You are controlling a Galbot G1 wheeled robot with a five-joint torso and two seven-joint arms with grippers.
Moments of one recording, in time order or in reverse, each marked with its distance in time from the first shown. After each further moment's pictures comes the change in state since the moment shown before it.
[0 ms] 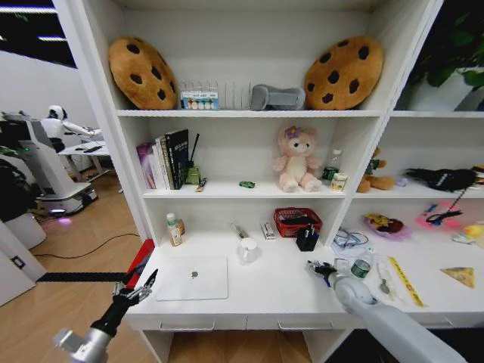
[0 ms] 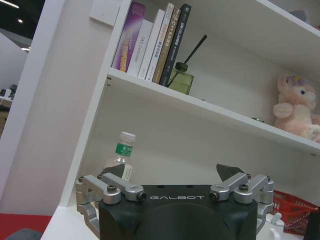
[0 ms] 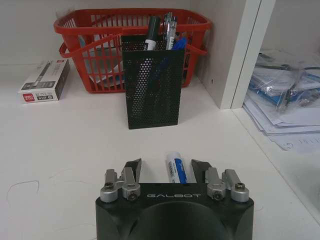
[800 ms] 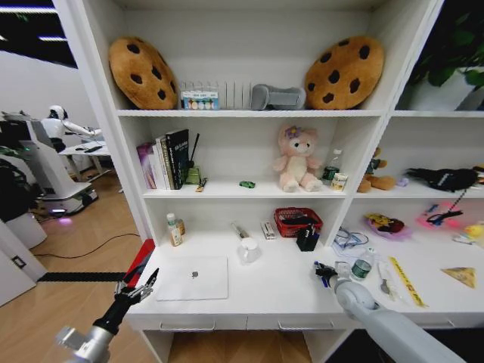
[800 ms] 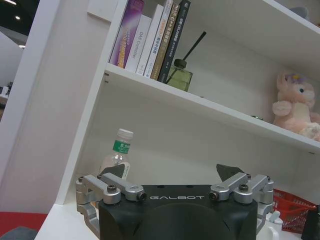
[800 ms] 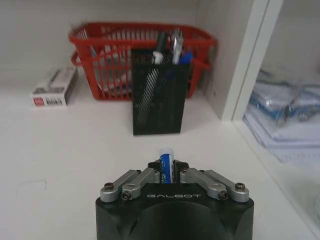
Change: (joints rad) left arm -0.015 -0.002 0.016 0.010 0.003 0.000 0.001; right arm -0.034 -0.009 0.028 0.043 -0.095 0.093 -0.023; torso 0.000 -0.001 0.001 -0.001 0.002
